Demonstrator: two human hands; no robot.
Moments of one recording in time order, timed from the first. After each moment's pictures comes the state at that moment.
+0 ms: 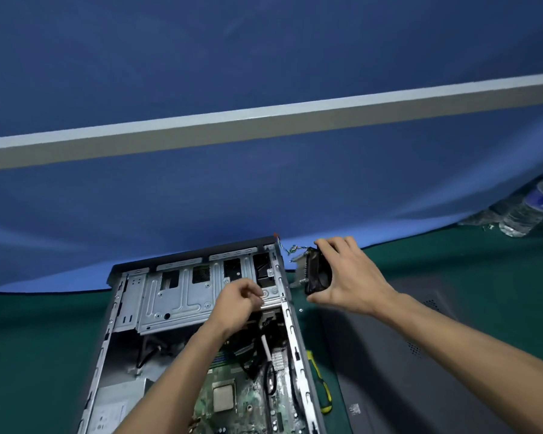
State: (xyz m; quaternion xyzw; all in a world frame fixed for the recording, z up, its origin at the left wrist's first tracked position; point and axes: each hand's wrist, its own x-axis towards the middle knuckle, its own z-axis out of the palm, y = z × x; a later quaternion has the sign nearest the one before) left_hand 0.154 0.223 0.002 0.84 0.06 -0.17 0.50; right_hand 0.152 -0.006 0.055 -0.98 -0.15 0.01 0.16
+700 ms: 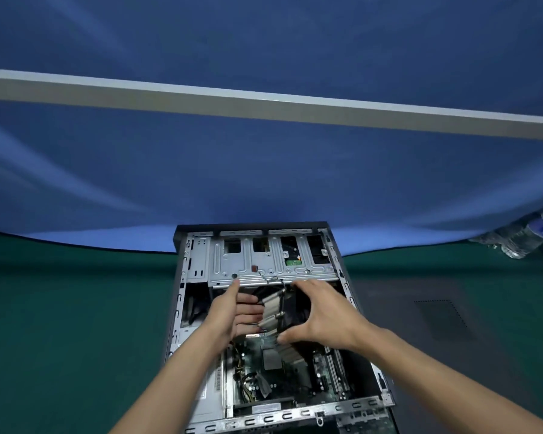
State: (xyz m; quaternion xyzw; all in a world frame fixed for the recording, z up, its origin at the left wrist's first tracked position) left_hand 0.078 0.355 0.000 0.57 0.27 -0.24 0.74; right_hand 0.063 0.169 0.051 -0.95 -0.12 0.17 0.22
